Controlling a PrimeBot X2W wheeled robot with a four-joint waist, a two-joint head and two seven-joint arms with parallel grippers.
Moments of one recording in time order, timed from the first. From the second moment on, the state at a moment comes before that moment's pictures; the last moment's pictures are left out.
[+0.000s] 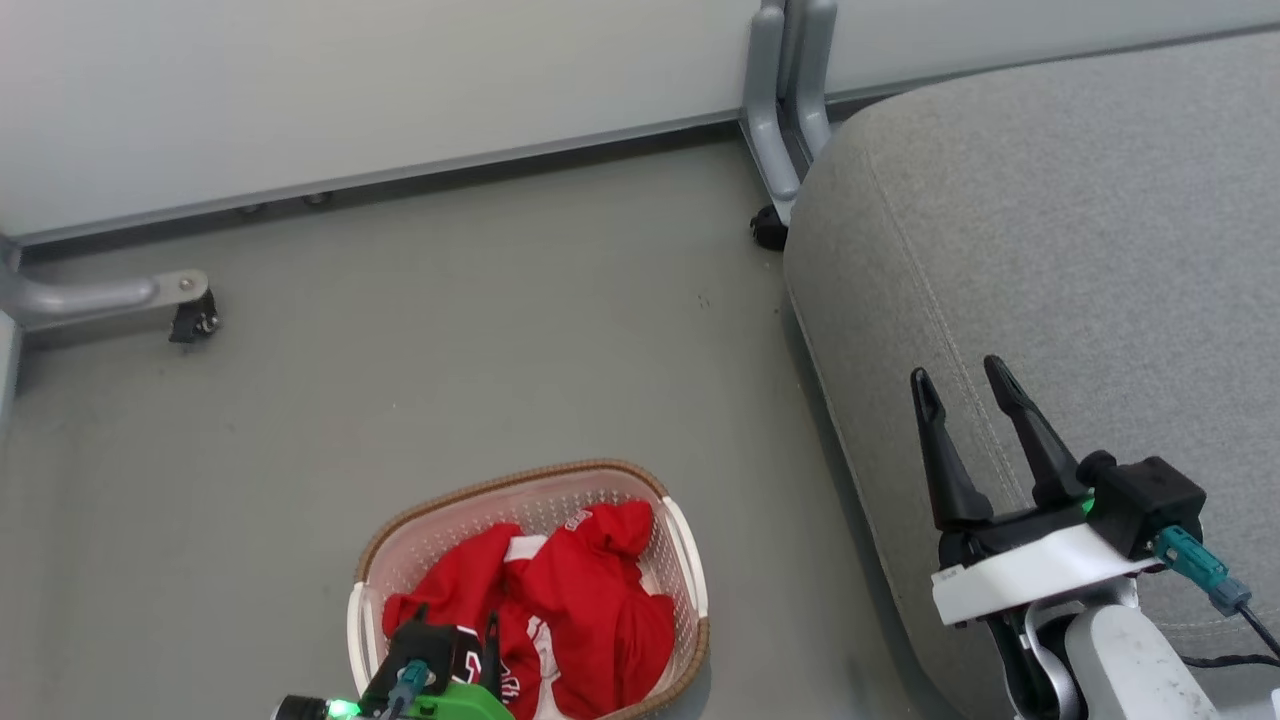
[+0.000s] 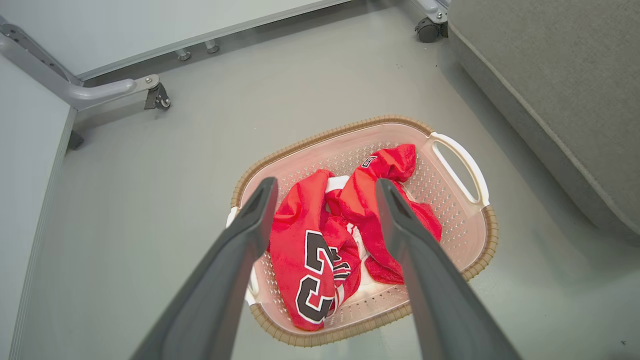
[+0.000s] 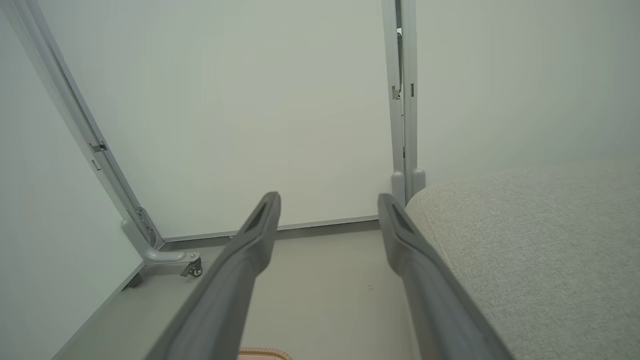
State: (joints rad) left arm -0.18 0.05 -0.36 0.81 -0.18 0.11 -0.26; right arm -0.09 -0.12 0.15 0.08 0.29 0.13 -0.26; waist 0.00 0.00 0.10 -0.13
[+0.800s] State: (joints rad) left arm -0.69 0.14 -0.45 1.28 -0.10 0.08 -0.08; right arm -0.27 -0.12 0.20 0.04 0.33 0.13 -0.26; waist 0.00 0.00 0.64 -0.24
